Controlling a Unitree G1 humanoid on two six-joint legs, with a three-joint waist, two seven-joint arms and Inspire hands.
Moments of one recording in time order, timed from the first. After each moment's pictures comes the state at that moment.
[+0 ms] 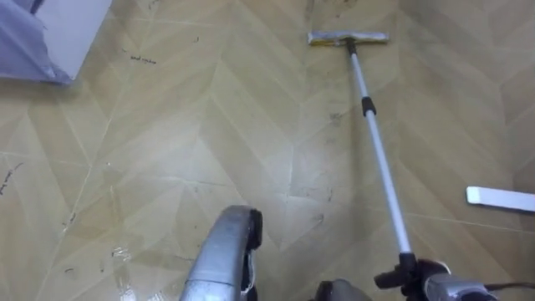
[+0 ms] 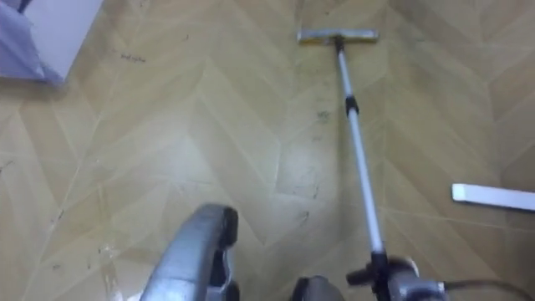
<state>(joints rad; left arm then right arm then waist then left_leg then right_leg) 0.06 0.19 -0.14 1.29 -0.18 0.13 0.15 -0.37 -0.32 0.16 1.42 0.22 0.17 -0.03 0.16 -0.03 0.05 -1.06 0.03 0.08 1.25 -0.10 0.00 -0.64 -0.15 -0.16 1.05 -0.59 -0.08</state>
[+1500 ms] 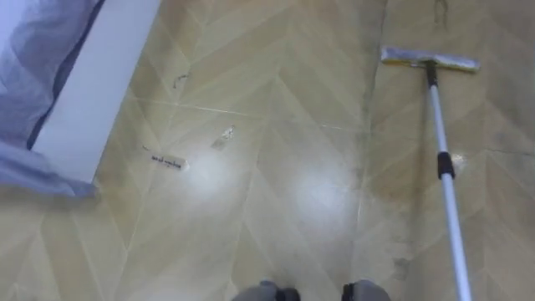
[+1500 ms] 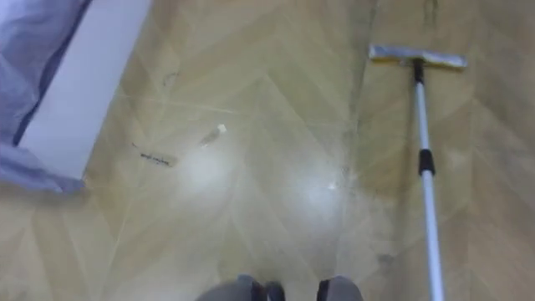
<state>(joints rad) 0.09 0.19 -0.08 1.12 -0.12 0.22 0.15 0.02 -0.34 0.17 1.48 0.35 0.26 -0.06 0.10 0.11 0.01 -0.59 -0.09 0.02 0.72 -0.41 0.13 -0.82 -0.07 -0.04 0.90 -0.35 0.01</state>
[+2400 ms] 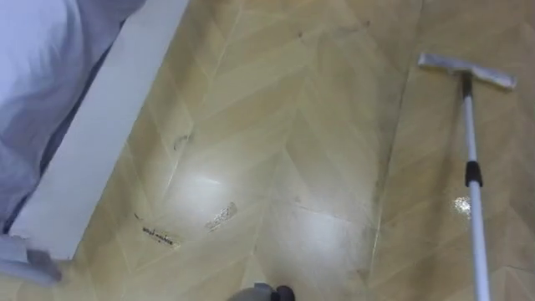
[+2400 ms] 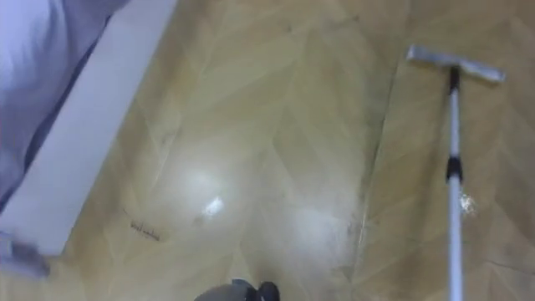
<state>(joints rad) 0.10 0.21 -0.05 1.04 -0.11 0.22 0.21 0.03 -0.36 0.19 1.48 0.44 0.24 -0.11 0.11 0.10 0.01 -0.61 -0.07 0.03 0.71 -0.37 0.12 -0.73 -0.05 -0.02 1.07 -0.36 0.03</state>
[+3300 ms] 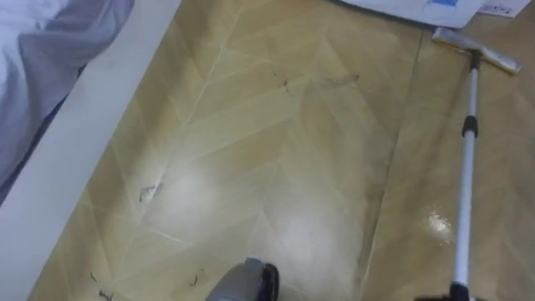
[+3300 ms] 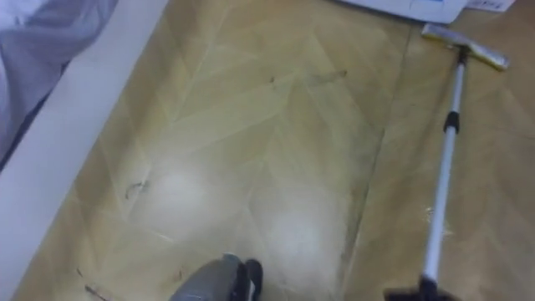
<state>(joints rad) 0.11 0.23 -0.14 1.08 -0.18 0.24 0.08 -0.15 -0.45 0.19 1.50 0.46 0.23 -0.03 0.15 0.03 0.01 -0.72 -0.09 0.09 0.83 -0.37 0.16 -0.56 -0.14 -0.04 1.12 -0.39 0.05</state>
